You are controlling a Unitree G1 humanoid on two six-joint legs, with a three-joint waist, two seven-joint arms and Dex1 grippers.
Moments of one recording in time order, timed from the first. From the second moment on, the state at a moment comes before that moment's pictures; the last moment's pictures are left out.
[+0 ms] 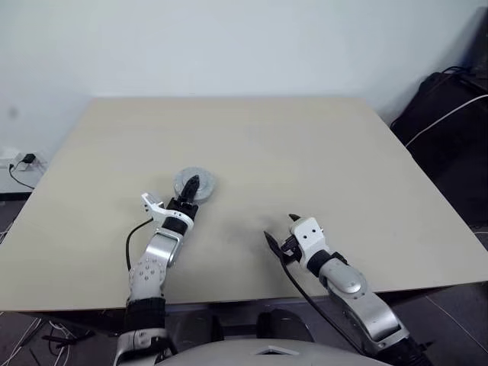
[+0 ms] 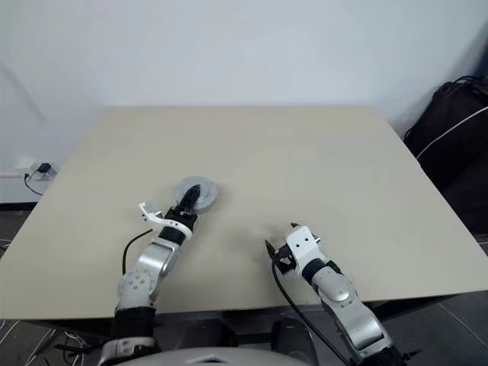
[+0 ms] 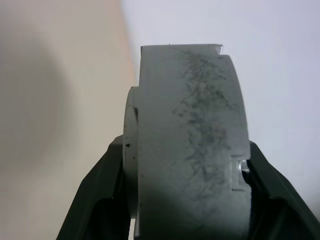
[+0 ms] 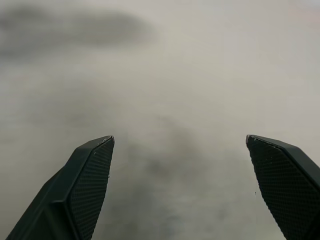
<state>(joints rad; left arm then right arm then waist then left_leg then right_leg) -0.15 -0.06 0.24 0.16 -1.23 0.40 -0.13 0.15 -0.42 0.33 -0.16 0.10 0.10 0.15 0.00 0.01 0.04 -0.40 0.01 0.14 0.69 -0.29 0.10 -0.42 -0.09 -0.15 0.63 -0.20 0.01</state>
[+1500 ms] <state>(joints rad) -0.05 0.11 0.14 0.08 -0.59 0.62 -0.02 0.24 -0.14 0.14 -0.13 0.03 0.11 0.15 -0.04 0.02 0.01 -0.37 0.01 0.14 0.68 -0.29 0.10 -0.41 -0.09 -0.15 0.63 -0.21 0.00</state>
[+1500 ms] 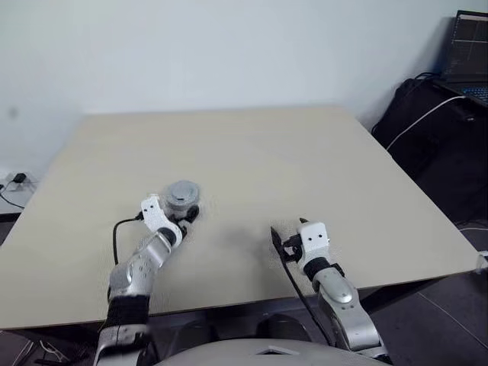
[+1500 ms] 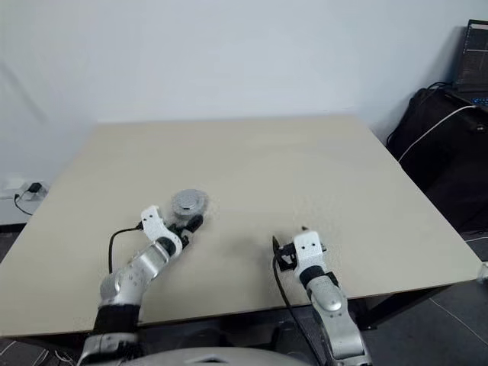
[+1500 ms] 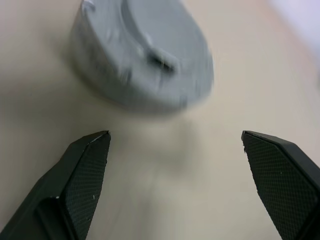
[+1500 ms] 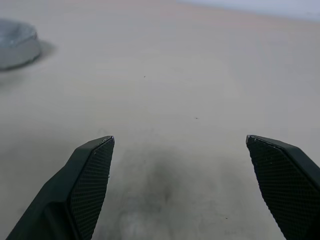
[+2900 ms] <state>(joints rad) 0.29 0.06 -0.06 0.02 0.02 -0.27 -0.05 0.30 -0.05 -0.01 0.04 0.06 -0.19 0.09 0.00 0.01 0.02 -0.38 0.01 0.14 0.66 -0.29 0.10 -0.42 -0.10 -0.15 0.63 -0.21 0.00</state>
